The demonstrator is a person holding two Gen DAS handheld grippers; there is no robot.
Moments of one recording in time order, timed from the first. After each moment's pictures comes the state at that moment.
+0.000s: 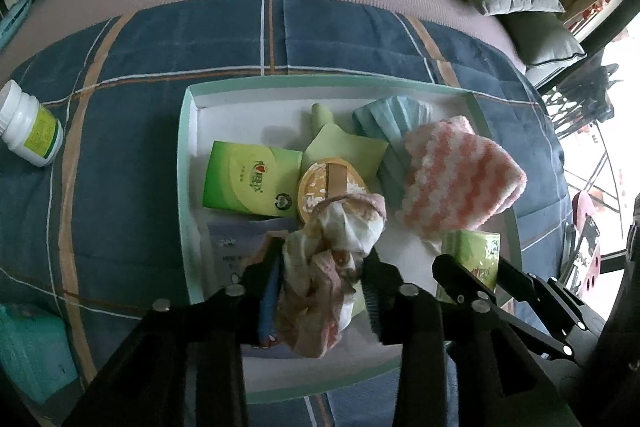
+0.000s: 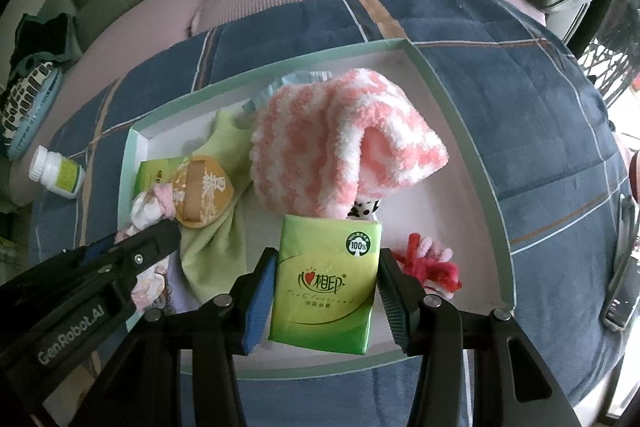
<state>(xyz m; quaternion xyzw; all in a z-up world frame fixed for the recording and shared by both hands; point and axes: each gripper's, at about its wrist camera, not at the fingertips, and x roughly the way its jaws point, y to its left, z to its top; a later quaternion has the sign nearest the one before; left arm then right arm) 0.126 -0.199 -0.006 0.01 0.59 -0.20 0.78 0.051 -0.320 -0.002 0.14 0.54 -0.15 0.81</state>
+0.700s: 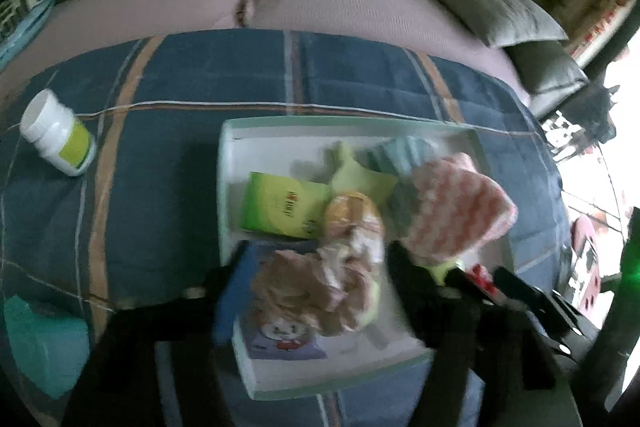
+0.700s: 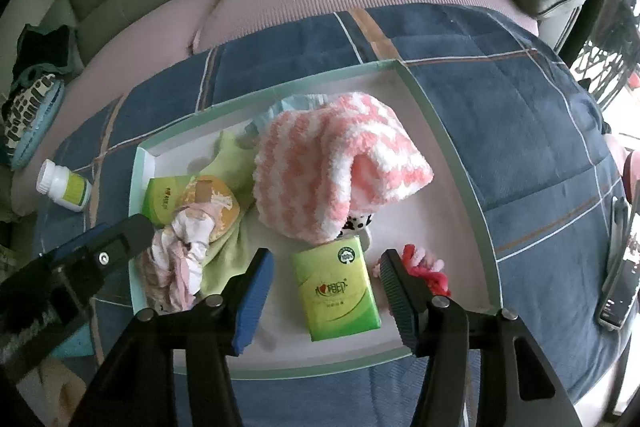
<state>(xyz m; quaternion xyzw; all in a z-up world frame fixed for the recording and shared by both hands) 0.128 -0.177 0.018 -0.01 0.55 -0.17 0.82 0.048 -0.321 0.012 0.15 0.52 -0.15 0.83</state>
